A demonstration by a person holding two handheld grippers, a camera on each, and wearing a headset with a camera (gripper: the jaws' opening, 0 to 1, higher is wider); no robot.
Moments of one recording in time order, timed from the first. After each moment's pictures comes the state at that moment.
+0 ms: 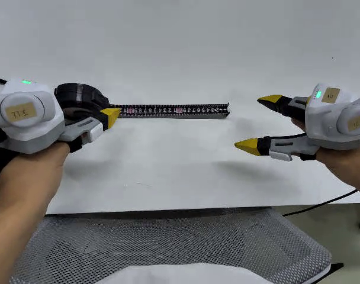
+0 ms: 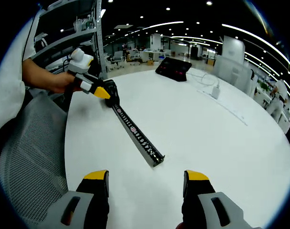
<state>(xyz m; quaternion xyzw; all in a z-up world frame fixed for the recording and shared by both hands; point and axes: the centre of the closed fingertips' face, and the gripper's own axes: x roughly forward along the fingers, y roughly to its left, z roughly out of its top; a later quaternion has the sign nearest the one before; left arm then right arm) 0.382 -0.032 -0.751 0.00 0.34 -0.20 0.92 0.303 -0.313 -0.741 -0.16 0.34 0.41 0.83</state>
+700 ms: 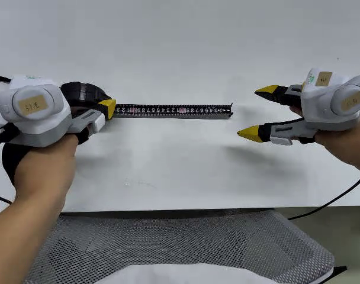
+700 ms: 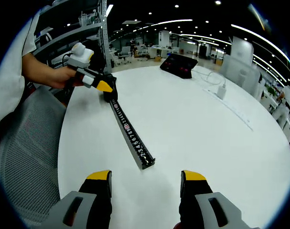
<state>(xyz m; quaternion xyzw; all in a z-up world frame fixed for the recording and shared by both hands) 0.391 -0.023 -0.757 -0.02 0.34 -0.15 0.93 0.324 -0.316 -0.753 -0.18 0.35 0.44 0.81</state>
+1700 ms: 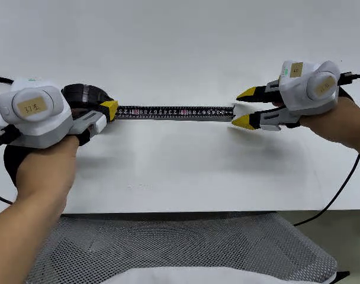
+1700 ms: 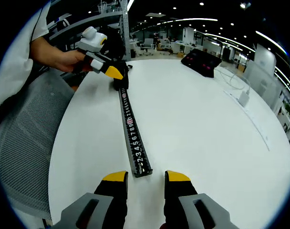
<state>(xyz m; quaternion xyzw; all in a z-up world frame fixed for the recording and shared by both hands) 0.390 -0.023 -0.757 -0.03 0.34 -0.15 0.93 0.341 -0.297 -0.781 -0.23 0.36 0.52 0.74</state>
